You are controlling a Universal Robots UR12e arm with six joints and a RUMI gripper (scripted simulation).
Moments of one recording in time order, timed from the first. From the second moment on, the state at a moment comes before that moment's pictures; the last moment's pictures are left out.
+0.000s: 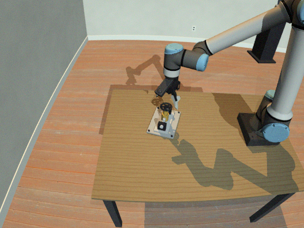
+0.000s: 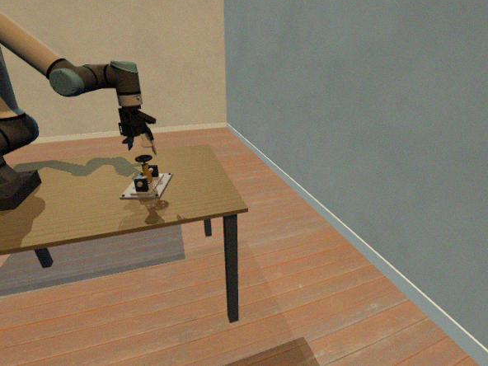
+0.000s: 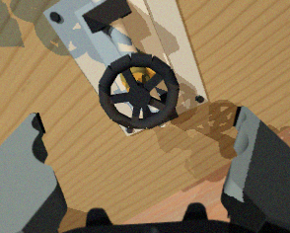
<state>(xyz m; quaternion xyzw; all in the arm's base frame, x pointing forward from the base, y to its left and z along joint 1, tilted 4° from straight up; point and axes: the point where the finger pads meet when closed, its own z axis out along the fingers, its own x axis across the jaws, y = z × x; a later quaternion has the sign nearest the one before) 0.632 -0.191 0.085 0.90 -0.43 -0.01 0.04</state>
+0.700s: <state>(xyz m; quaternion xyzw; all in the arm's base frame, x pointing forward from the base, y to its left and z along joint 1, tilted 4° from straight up) 0.630 -0.193 0.062 0.90 -0.43 -0.01 0.04</state>
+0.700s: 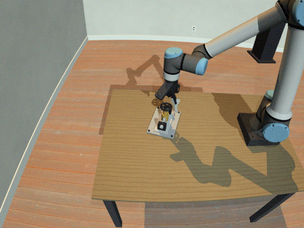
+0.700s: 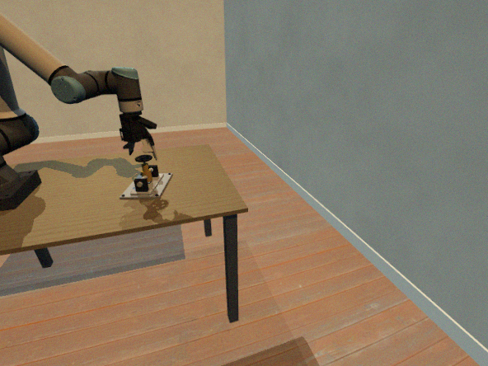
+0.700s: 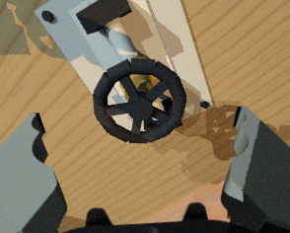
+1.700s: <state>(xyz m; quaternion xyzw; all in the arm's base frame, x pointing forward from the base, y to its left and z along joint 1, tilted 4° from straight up) 0.629 -0.194 0.045 0.90 -0.43 -0.01 0.04</state>
